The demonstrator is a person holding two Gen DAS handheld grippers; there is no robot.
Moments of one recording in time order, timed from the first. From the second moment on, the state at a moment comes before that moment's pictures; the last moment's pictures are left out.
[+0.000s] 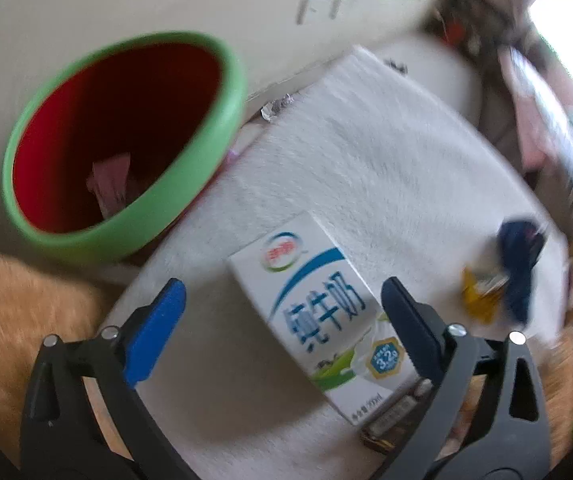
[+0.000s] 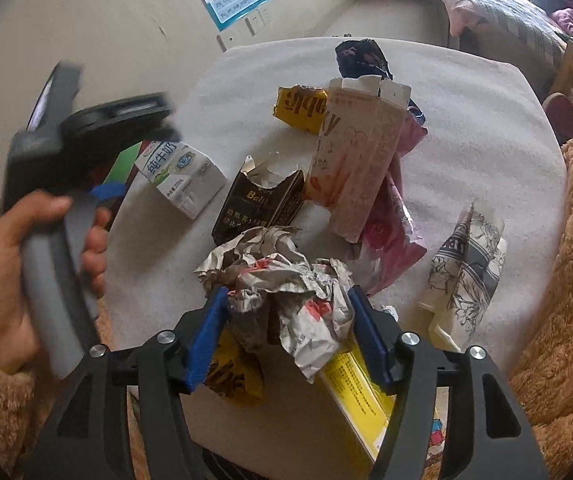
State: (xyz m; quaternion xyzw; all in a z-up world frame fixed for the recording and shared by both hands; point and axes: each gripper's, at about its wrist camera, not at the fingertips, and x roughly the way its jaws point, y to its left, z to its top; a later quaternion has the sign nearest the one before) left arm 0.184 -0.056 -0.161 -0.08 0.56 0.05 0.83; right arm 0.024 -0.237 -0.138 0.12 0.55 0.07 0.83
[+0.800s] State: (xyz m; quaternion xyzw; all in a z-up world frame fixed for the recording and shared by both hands) left arm 0.140 -0.033 -0.171 -0.10 0.60 -0.06 0.80; right arm 0.013 -0.232 -0.129 0.10 0.54 0.05 0.84
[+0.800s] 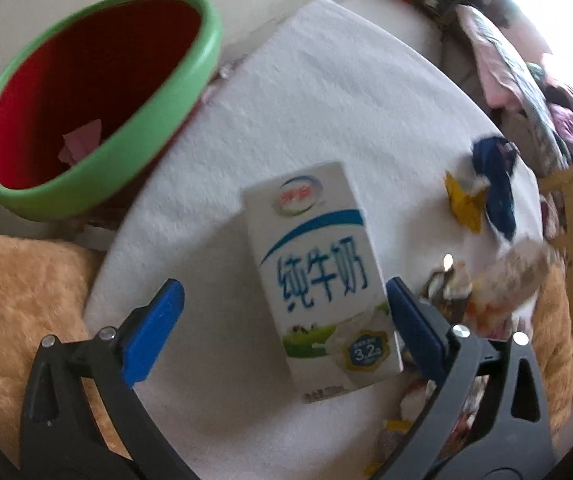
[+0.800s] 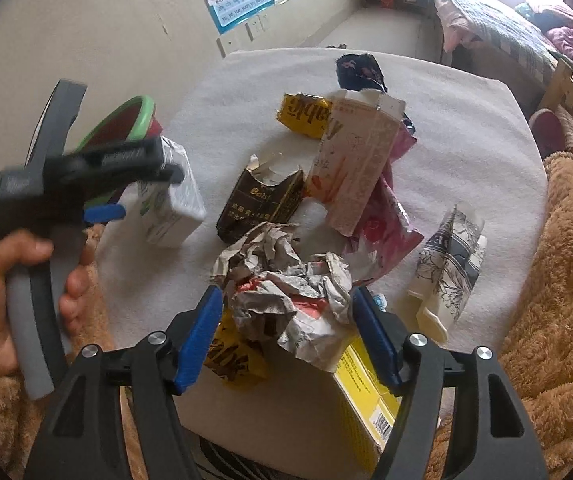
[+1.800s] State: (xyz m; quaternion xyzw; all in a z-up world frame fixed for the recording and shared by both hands) left arm 0.101 -0.055 -0.167 0.00 0.57 -0.12 0.81; right arm 0.010 -0.230 -0.122 0.09 0.53 0.04 0.84
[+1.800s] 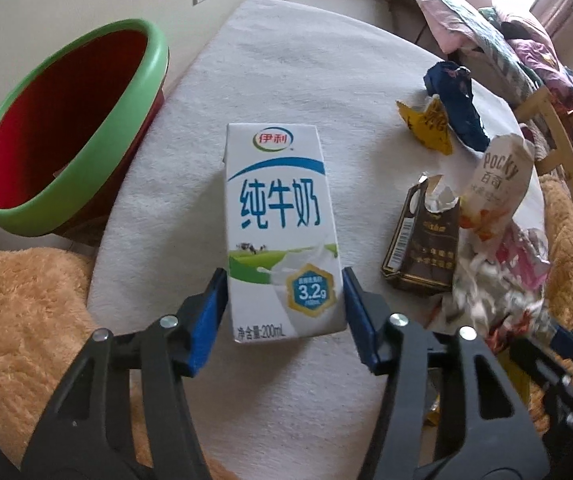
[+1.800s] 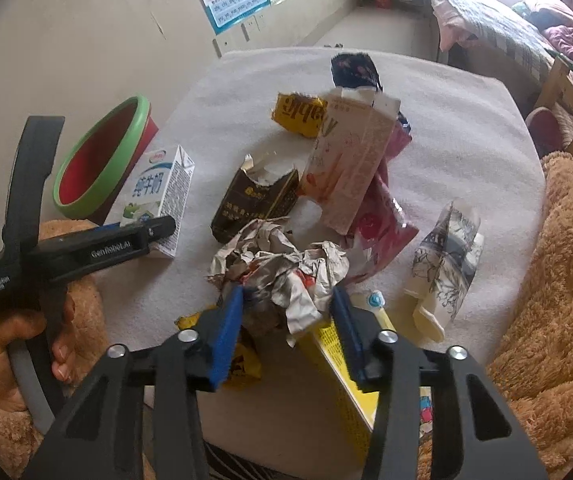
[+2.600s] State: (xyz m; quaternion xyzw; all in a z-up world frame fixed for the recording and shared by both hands) left arm 0.101 -0.040 -0.161 -0.04 0.56 -0.11 0.82; right arm 0.010 -0.233 -0.118 0.10 0.52 0.03 0.85
